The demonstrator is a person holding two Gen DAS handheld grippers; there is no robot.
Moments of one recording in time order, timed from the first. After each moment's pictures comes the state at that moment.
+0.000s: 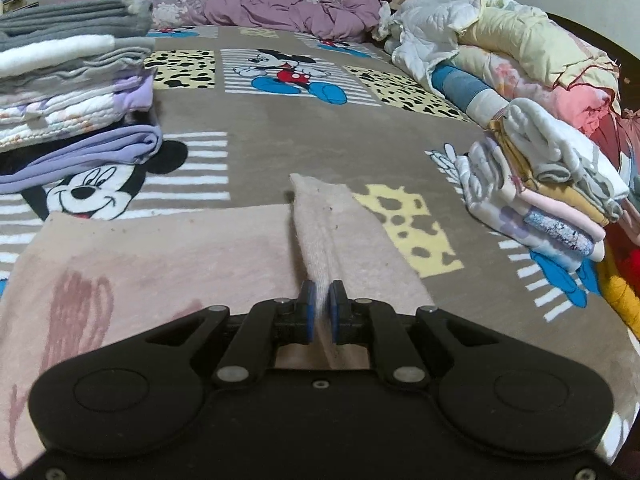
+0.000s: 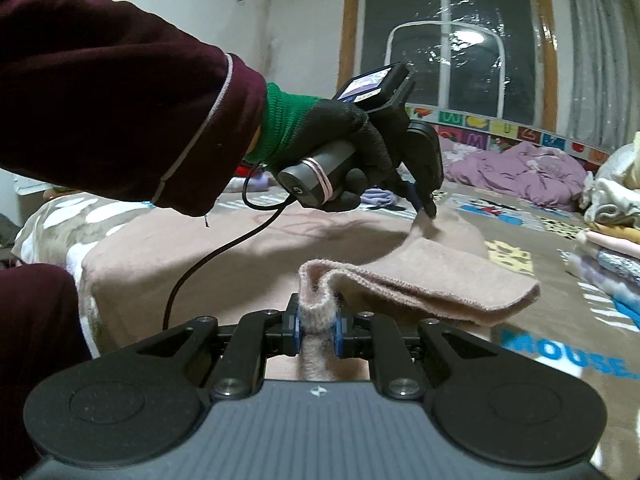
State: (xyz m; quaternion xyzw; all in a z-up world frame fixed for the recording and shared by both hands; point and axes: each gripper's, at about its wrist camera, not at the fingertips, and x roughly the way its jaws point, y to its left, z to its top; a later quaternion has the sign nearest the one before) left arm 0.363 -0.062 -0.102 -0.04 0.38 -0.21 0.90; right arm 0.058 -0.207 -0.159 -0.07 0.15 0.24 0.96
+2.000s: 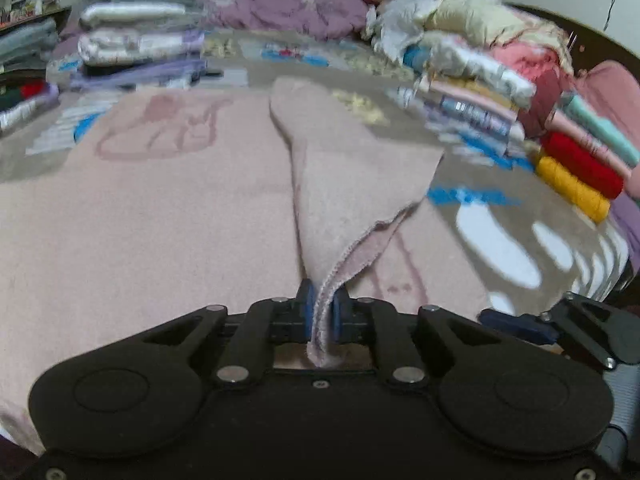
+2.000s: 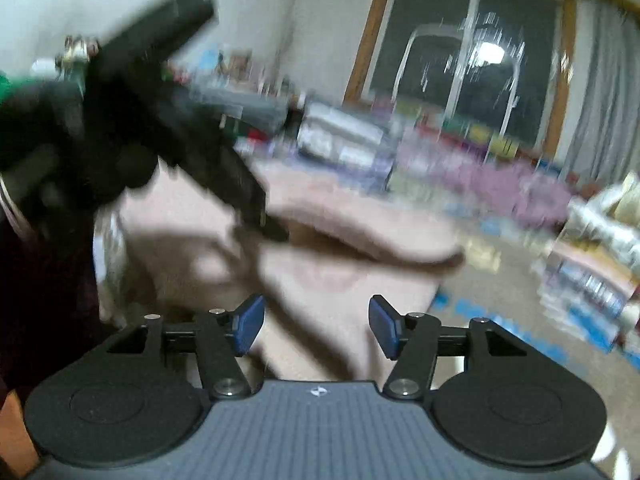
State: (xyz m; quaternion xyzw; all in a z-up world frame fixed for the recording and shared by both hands) left arm 0.087 -0.016 -0.144 -0.04 0.37 -0.19 0.91; right arm 0.001 -0.233 -0.168 -0.16 0.19 0.23 0.94
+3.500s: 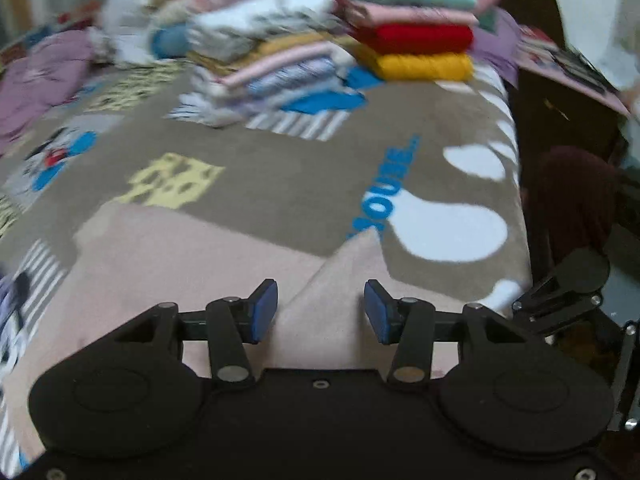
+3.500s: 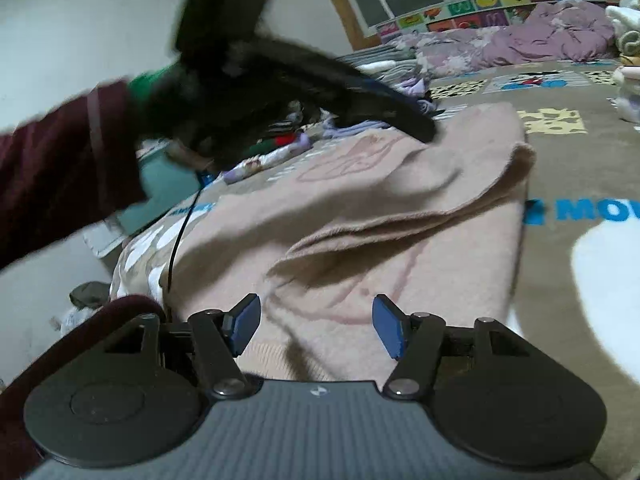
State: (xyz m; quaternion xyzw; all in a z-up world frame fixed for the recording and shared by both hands) left arm 0.247 -0.115 -0.086 0.28 0.33 -0.52 0.73; right arm 0.075 -0.259 -0.169 0.12 0.28 0.35 0.89
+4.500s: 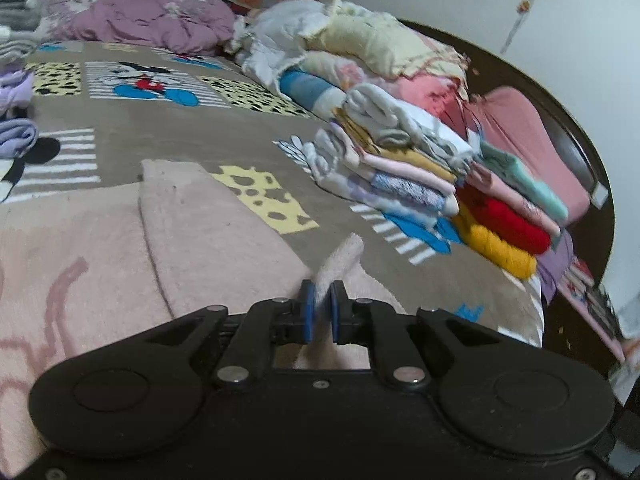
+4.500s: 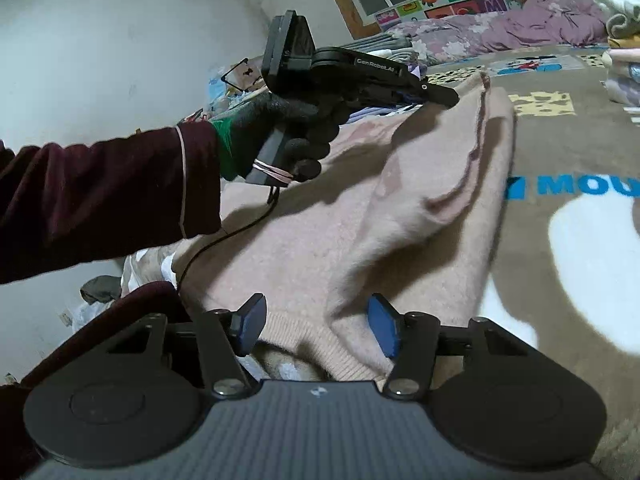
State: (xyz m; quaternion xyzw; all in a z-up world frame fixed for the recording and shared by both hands) left arm 0.317 -0.047 -0.120 -0.08 0.32 -0.44 0.84; right arm 0.066 -0.282 -0.170 0.14 0.30 0.36 0.87
